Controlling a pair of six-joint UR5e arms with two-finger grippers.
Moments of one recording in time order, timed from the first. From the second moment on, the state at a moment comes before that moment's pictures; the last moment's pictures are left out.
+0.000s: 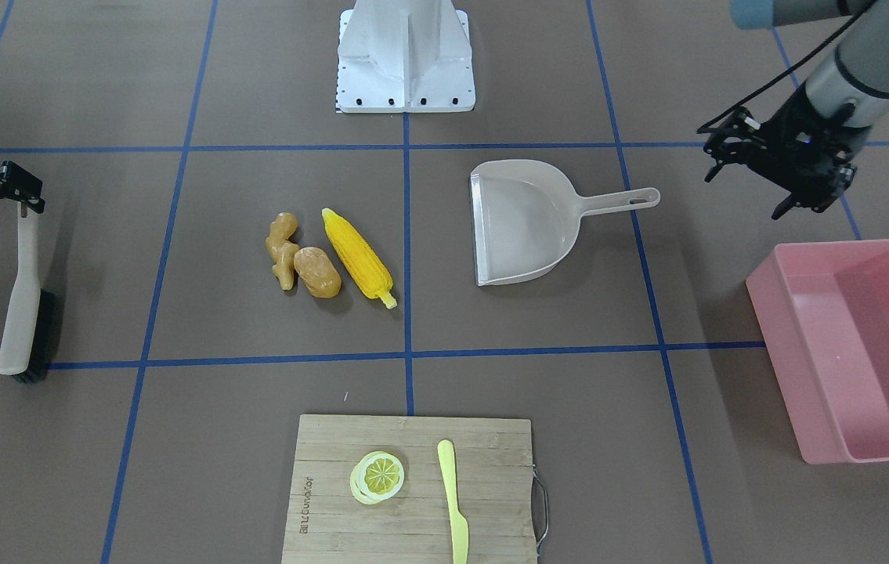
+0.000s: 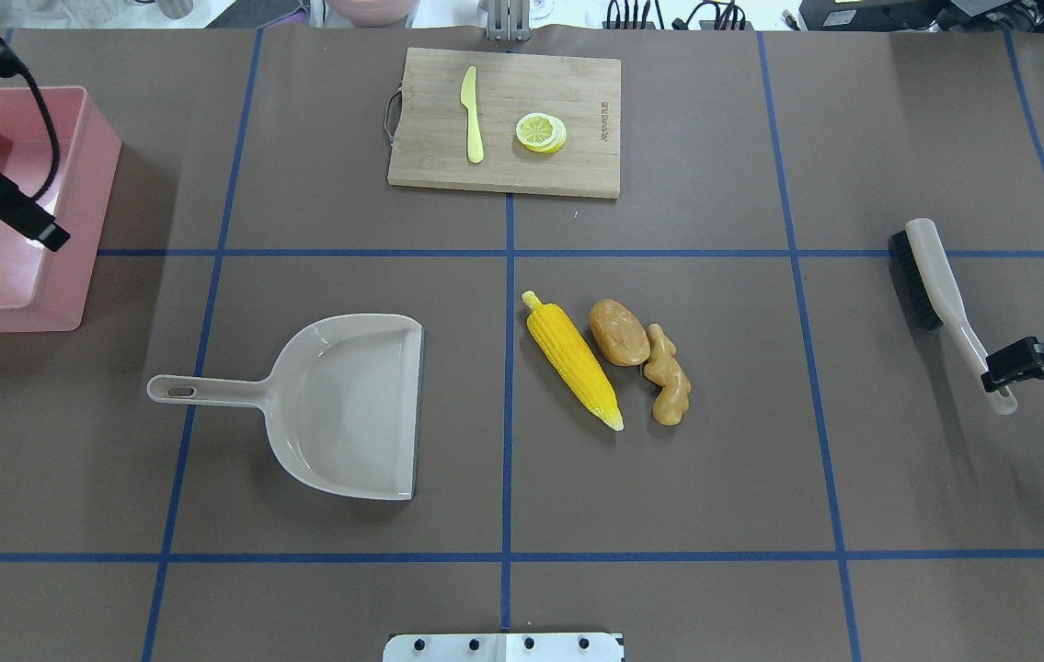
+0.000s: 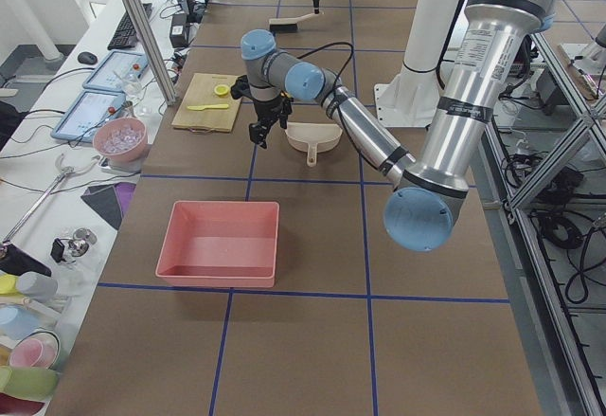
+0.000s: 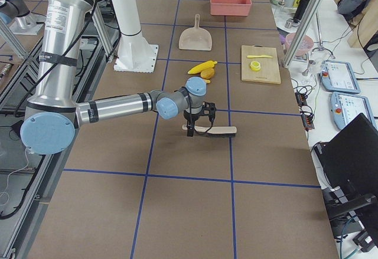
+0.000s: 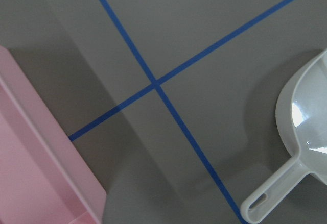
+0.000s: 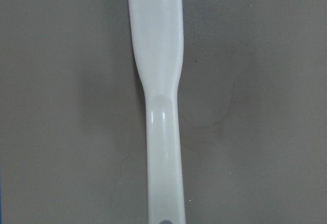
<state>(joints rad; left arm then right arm) -1.01 -1.89 -2.06 -1.24 -2.21 -0.02 0.99 -1.75 1.88 -1.27 2.25 0.68</state>
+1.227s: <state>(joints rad) -0.58 -1.87 -2.12 -1.36 -1.84 0.16 0.94 -1.72 1.84 -1.29 2.22 0.69</state>
